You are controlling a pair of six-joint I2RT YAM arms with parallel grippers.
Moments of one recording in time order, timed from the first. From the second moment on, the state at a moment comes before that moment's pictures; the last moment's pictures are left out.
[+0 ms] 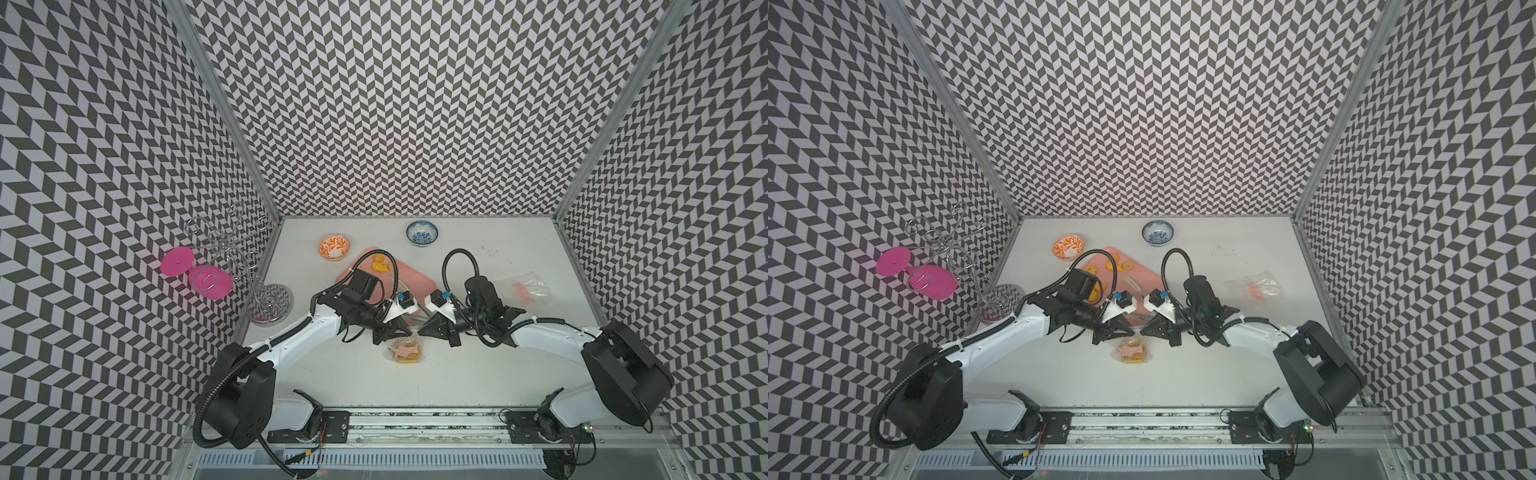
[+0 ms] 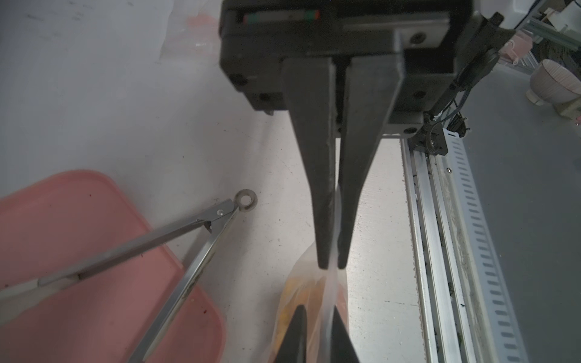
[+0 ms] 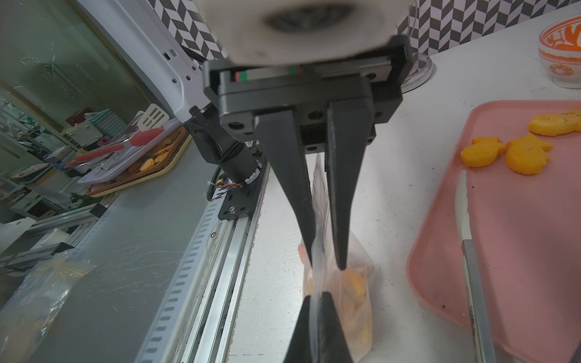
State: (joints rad) left arm -0.51 1.35 0.82 -0.49 0.81 0.61; right arm 0.61 1.48 0.67 0.22 -1.00 -0.20
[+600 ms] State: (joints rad) left arm -0.48 1.31 0.82 -0.52 0.78 0.59; right arm 0.57 1.42 0.64 0.19 -0.99 -0.23
